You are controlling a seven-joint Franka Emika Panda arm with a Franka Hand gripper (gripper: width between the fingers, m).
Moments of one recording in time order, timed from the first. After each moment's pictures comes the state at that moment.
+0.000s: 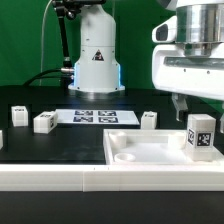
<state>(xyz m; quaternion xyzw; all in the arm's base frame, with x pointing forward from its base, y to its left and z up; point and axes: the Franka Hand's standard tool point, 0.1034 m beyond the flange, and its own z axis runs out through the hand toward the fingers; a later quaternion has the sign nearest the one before) 0.619 0.122 0.079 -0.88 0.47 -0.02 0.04</state>
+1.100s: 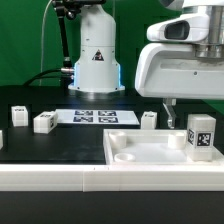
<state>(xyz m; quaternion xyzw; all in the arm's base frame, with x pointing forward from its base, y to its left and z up) 0.623 0.119 0.077 -1.00 -0.01 -0.03 -0.01</state>
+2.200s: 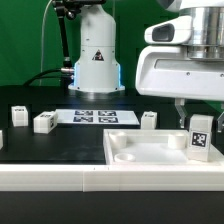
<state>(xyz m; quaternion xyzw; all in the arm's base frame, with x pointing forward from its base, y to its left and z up) 0.622 0.120 0.075 -0.96 0.29 -0.04 0.02</state>
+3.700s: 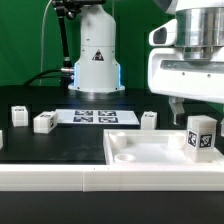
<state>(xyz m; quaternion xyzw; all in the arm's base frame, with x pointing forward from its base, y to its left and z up) 0.621 0.120 0.075 -0.90 0.44 -0.03 0.03</state>
